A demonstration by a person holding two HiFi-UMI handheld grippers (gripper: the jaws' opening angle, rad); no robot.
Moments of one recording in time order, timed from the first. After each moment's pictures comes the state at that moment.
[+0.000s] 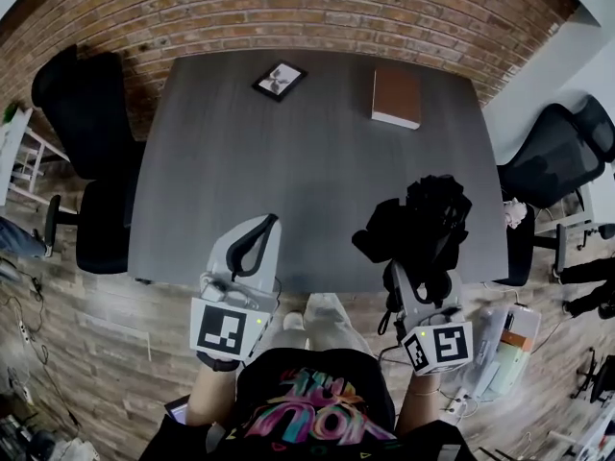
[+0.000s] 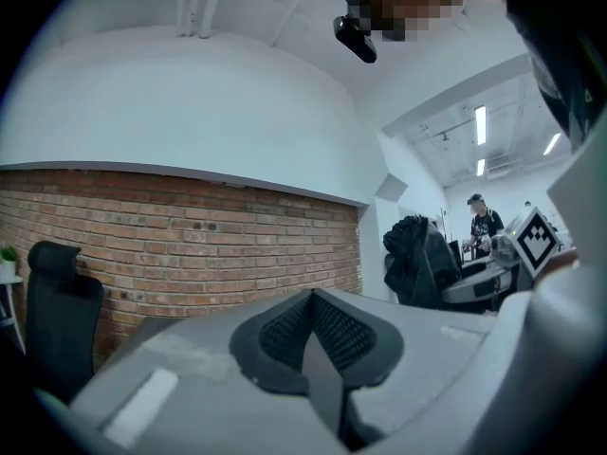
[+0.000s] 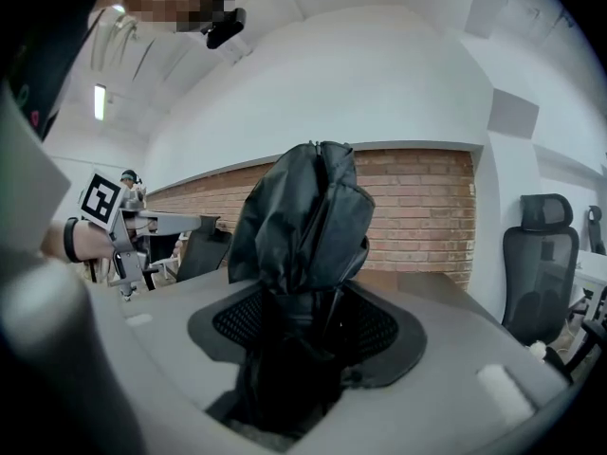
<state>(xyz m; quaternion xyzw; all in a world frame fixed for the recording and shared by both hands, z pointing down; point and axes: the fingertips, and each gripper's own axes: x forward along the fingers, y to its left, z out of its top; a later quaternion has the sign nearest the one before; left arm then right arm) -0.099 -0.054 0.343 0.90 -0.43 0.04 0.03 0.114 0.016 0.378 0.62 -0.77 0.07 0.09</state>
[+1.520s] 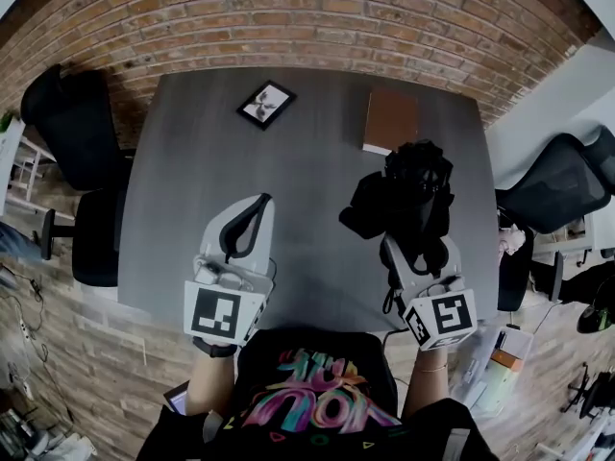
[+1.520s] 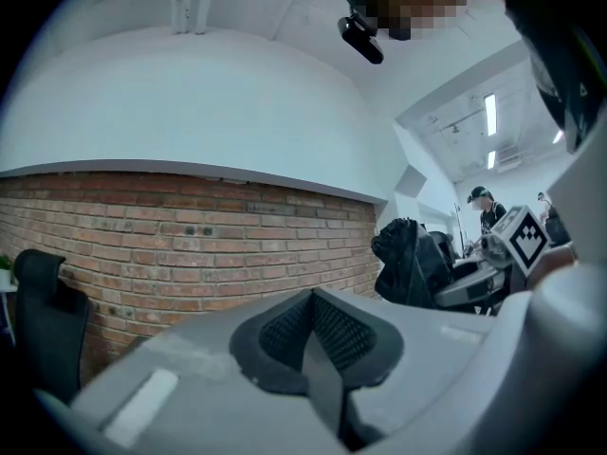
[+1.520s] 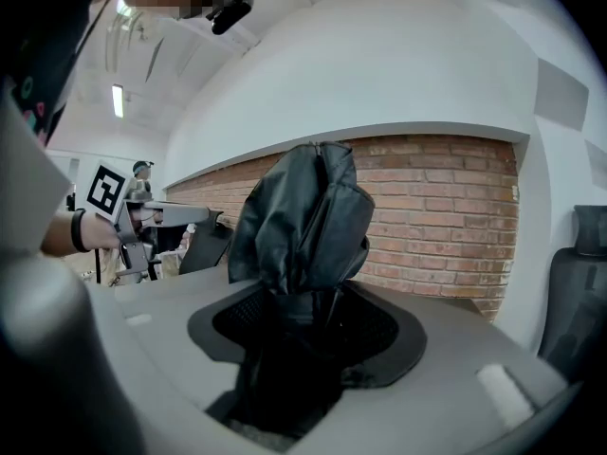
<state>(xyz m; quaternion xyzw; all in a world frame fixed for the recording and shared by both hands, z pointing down) -0.044 -0.186 0.322 0.89 -0.46 0.04 0.01 0.161 -0.141 0.362 0.57 -0.81 0.06 0.12</state>
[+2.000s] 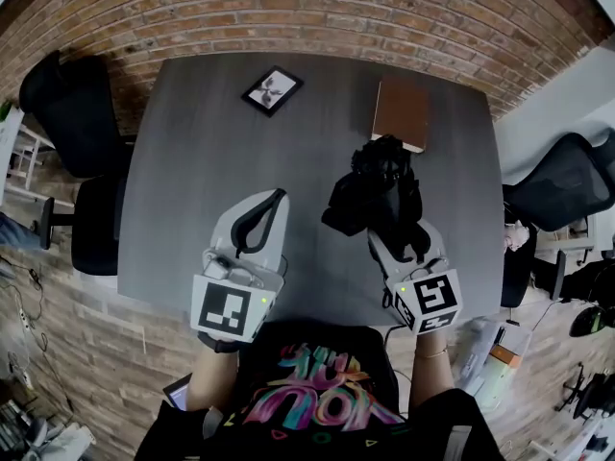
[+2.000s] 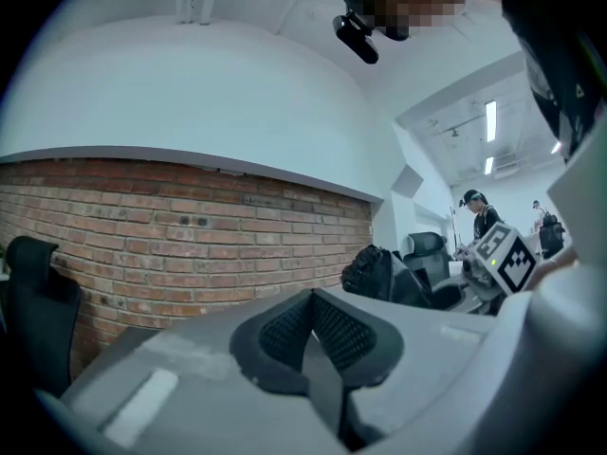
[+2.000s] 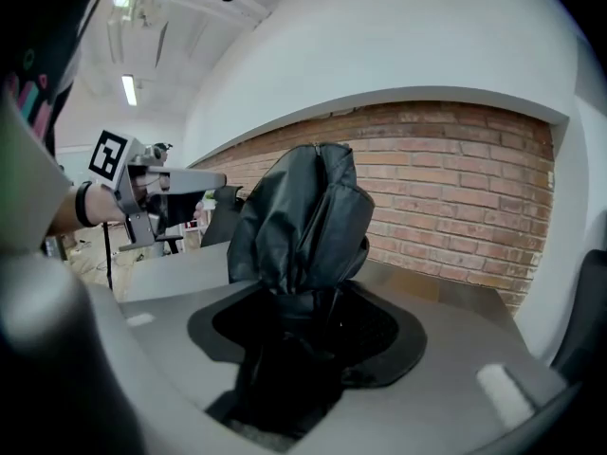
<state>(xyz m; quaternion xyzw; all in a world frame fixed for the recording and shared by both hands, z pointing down) -0.040 -0.186 0.337 0.90 -0.44 0.04 0.02 0.122 -0.156 0.415 0.50 -0.84 0.08 0.19</state>
